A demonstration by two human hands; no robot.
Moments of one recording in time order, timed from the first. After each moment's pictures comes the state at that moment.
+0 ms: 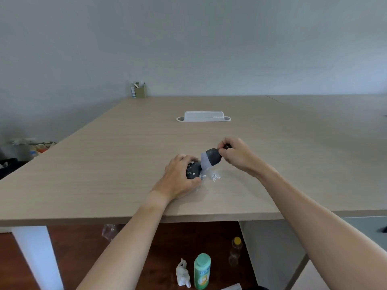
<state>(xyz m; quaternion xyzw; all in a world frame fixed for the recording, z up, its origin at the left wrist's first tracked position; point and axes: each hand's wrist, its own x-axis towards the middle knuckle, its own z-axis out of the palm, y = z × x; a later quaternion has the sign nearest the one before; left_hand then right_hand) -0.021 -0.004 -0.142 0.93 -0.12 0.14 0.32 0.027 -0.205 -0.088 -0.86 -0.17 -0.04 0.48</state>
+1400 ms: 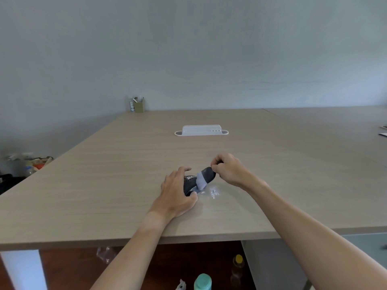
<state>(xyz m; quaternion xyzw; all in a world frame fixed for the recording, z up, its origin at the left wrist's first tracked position) -0.020 -0.004 -0.147 0.92 -0.08 0.17 0.35 0.027 -0.190 -0.080 -0.89 -0.14 -0.03 0.43</state>
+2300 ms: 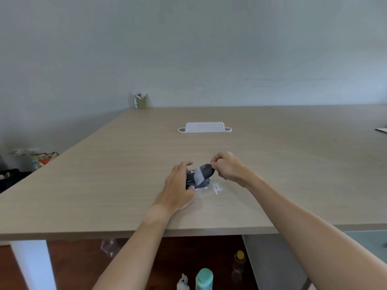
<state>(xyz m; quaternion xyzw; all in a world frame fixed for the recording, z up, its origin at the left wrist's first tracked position) -0.020 -0.003 -0.144 0.90 -0.09 0.17 0.38 0.029 -0.178 -0.082 -0.88 -0.12 0.01 0.46</state>
